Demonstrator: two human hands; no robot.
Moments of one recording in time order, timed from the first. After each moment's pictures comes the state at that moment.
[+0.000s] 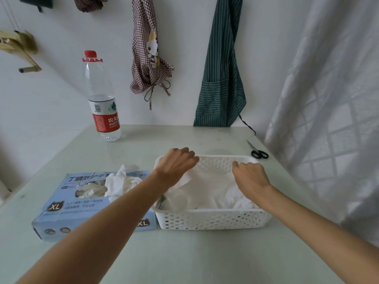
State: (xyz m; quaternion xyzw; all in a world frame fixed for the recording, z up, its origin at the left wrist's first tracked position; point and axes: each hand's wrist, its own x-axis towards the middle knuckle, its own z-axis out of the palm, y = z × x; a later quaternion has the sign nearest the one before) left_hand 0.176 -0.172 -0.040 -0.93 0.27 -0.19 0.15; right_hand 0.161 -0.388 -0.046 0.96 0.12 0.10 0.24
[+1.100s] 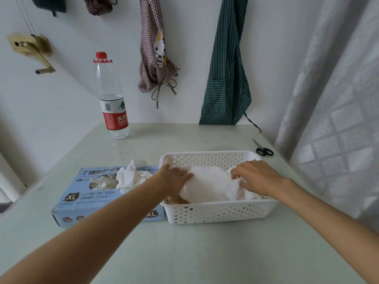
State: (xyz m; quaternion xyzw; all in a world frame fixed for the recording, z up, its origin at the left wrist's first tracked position) left_hand 0.132 -0.161 -0.038 -0.95 0.20 0.16 0.18; right_hand 0.149 -0.399 -0.025 0.96 0.25 0.00 0.11
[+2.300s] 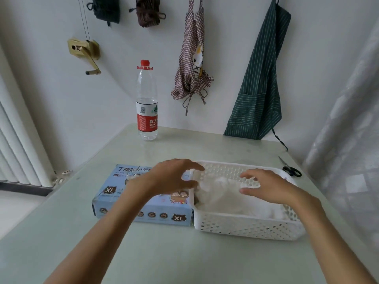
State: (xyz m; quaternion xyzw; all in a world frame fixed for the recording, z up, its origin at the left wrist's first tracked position) left_hand 0.084 -0.092 0.007 -0.97 0.16 -0.01 -0.17; right_hand 0.140 -0.350 0.001 0.97 0.17 -0.09 -0.14
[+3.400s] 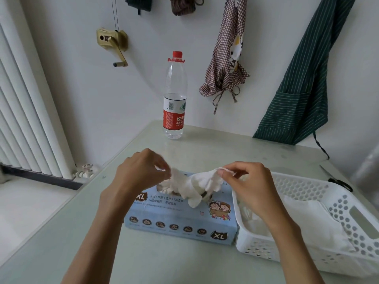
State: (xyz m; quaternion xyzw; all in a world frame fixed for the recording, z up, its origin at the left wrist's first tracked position) left_hand 0.074 0.029 -0.011 -0.95 -0.11 -0.08 -0.26; right_hand 0.118 -0.205 -0.019 0.89 0.21 0.12 -0.39
